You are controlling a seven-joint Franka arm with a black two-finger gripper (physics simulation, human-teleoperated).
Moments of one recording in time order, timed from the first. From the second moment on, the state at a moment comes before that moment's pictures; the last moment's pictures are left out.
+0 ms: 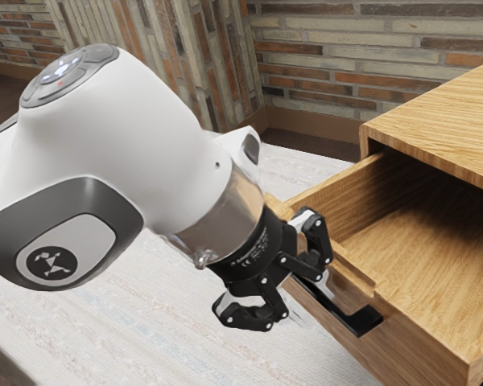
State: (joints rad) arm -0.83 -0.40 0.24 -2.02 0.15 2.06 -1.86
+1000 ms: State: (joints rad) arm -0.85 -0.54 0.25 -2.15 0.17 2.09 -1.88
